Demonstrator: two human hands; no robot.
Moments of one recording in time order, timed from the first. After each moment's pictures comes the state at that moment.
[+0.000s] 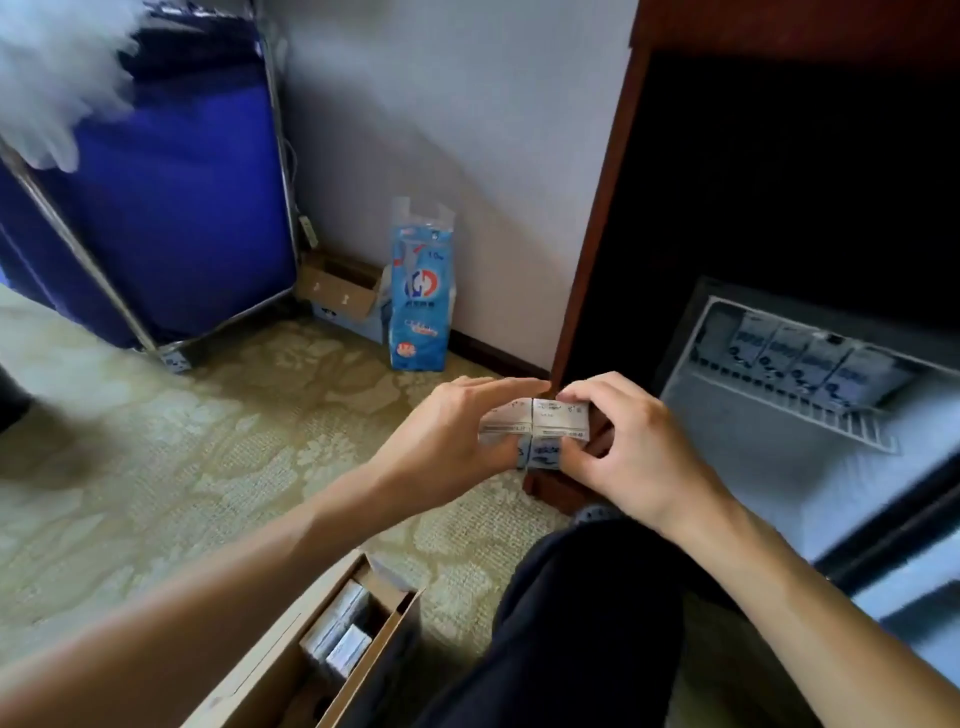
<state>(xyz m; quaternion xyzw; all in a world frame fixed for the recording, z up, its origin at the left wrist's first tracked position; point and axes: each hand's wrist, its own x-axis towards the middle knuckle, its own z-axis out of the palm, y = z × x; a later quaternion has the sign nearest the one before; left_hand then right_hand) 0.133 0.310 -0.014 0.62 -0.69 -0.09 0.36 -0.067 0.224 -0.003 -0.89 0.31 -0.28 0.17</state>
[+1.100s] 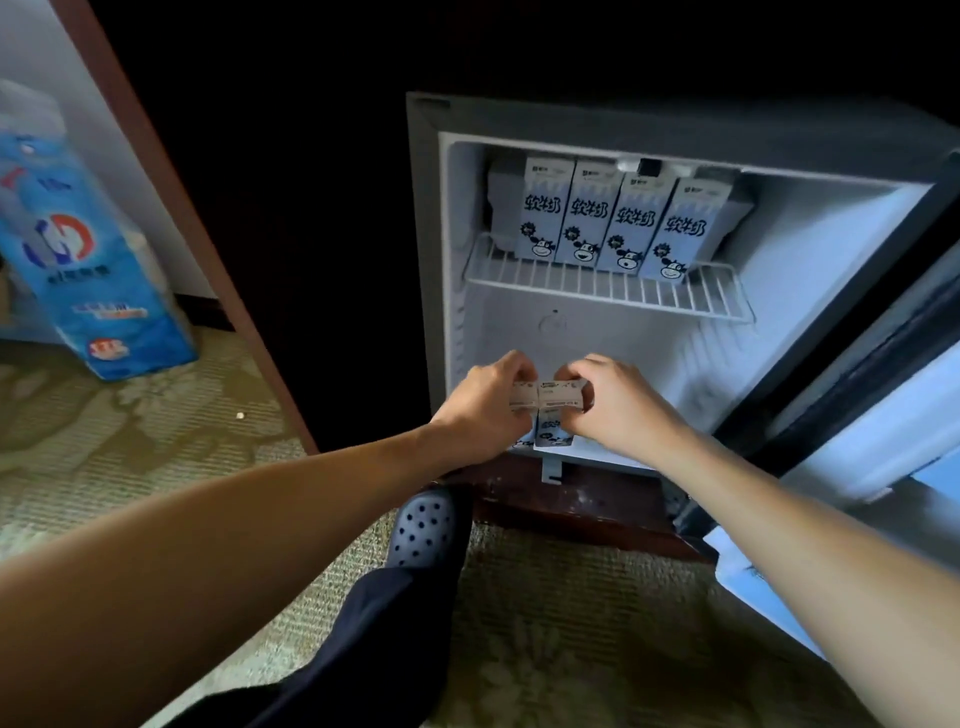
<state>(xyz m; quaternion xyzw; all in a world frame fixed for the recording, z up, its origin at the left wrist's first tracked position) -0.079 -0.051 -0.225 0.58 -0.73 -0.27 0.23 -0.267 -0.064 -0.211 -0.80 0.56 -0.13 0.18</state>
